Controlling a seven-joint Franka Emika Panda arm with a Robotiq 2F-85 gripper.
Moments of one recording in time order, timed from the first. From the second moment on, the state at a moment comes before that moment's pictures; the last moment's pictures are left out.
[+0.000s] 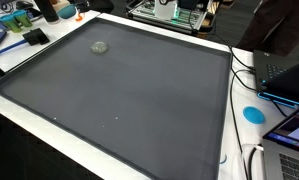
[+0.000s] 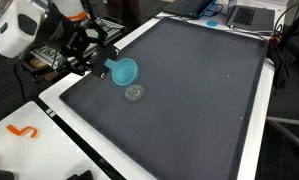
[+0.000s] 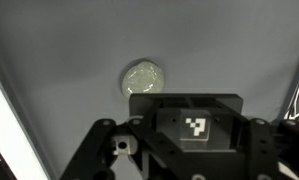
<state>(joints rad) -0.31 0.05 -0.31 -2.27 0.61 2.07 -0.95</state>
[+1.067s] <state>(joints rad) -0.31 0.05 -0.29 -2.28 0.61 2.08 -0.95</state>
